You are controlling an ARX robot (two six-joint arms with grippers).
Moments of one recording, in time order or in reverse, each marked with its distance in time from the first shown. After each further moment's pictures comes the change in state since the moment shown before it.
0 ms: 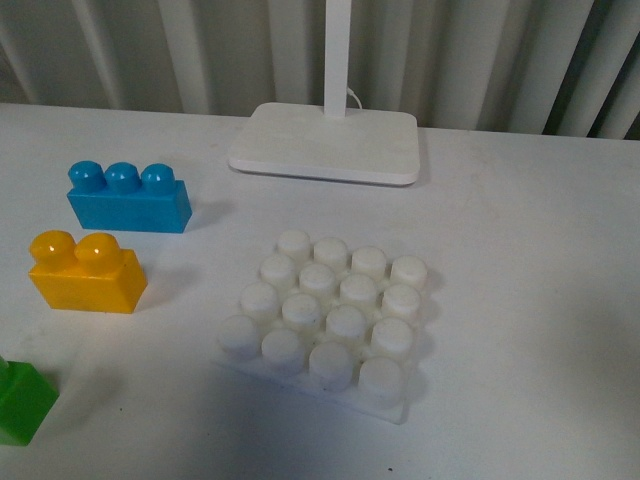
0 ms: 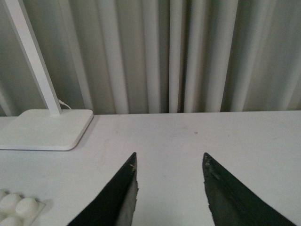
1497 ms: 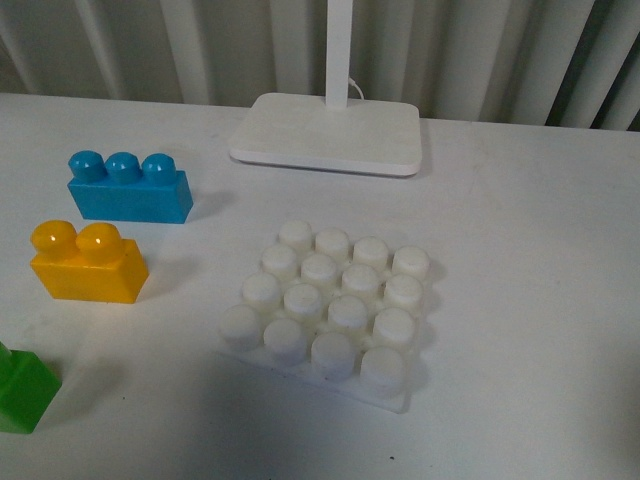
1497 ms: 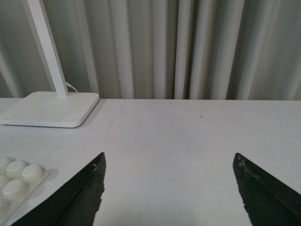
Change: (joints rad) left arm -0.005 0.115 0.042 -0.017 -0.019 -0.037; right arm -0.003 -0.375 -0.169 -0.199 -0.009 -0.018
